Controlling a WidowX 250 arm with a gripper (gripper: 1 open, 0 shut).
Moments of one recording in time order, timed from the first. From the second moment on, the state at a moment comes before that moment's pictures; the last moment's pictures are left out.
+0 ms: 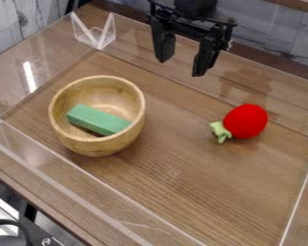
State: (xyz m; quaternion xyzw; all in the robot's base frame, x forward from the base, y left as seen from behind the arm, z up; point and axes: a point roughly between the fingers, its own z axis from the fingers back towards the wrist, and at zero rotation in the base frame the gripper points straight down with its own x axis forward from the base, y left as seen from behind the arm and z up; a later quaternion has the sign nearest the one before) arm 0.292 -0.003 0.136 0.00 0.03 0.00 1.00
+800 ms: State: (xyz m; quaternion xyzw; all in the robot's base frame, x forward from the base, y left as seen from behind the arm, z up) arm 0.319 -0.090 0.078 0.00 0.05 -0.13 0.99
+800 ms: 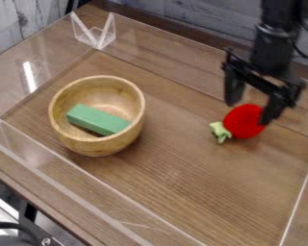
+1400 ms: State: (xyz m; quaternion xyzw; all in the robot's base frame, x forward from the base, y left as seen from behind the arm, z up) arm 0.340 -0.085 0.058 0.02 0.03 -0.14 0.99
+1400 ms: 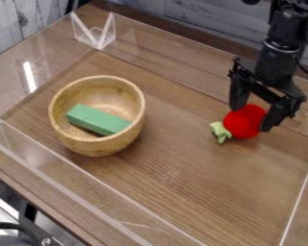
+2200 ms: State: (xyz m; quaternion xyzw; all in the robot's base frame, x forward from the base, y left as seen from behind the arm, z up) arm 0.348 -0.081 0.051 0.02 0.00 -0.14 0.99
